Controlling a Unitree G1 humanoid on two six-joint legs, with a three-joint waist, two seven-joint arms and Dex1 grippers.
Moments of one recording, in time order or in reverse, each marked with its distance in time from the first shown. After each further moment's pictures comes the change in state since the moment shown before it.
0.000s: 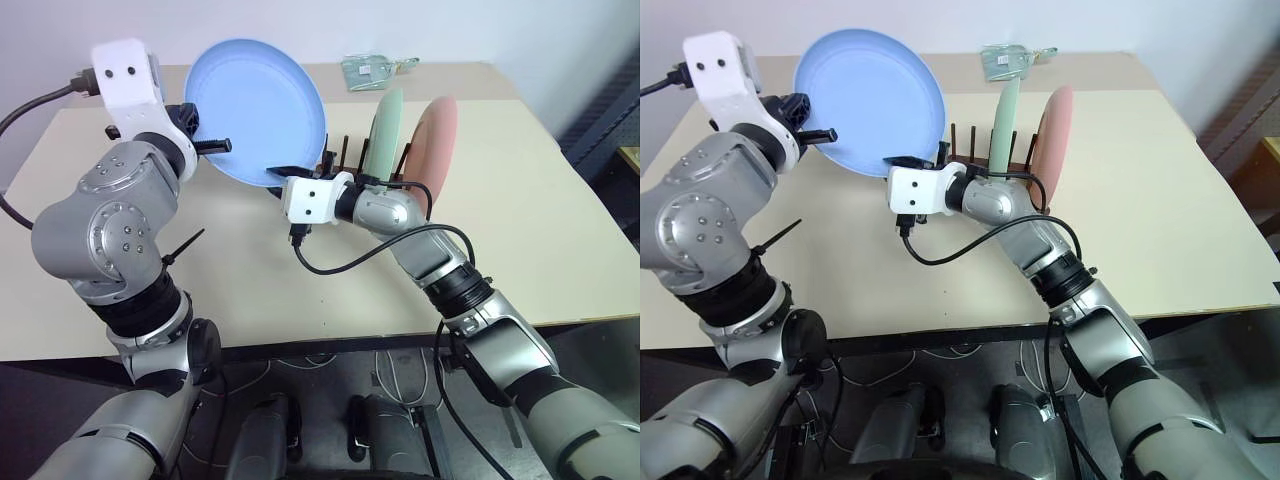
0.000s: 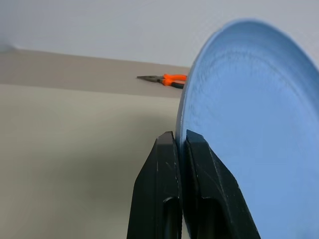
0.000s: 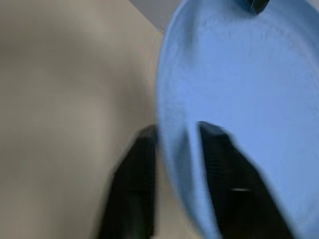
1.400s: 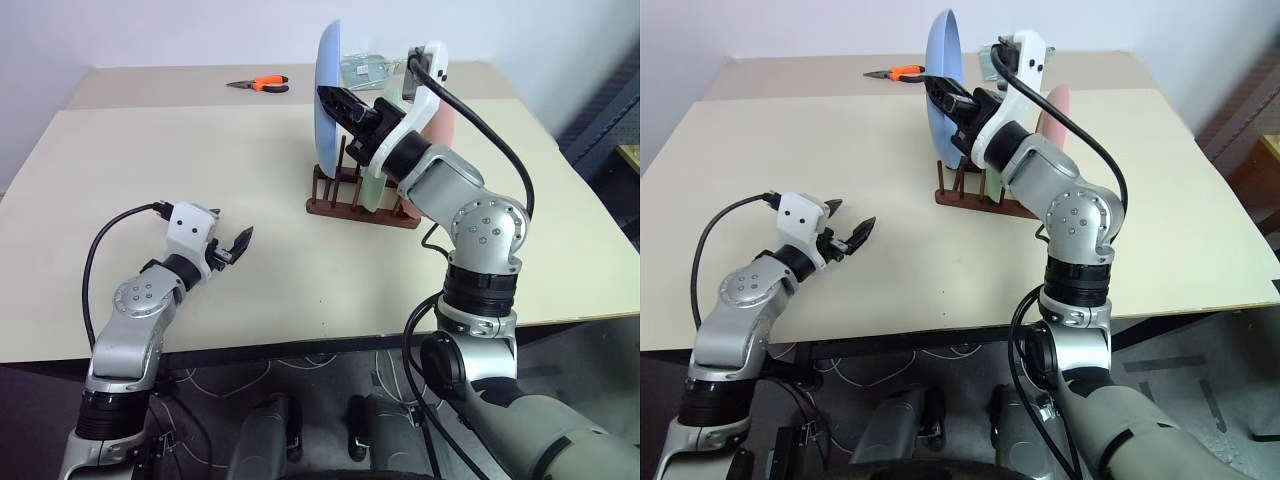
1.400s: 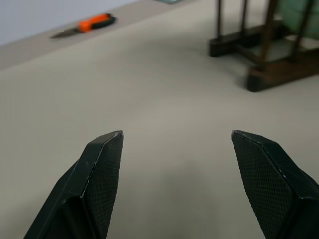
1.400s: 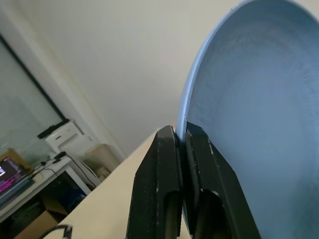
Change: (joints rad) left arm 0.726 0.234 -0.288 0.207 0.080 -0.947 -0.514; right arm -0.004 0.251 -0.713 -0.413 1.124 1.105 -0.407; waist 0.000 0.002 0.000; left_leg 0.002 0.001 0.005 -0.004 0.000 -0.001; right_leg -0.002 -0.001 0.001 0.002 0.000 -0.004
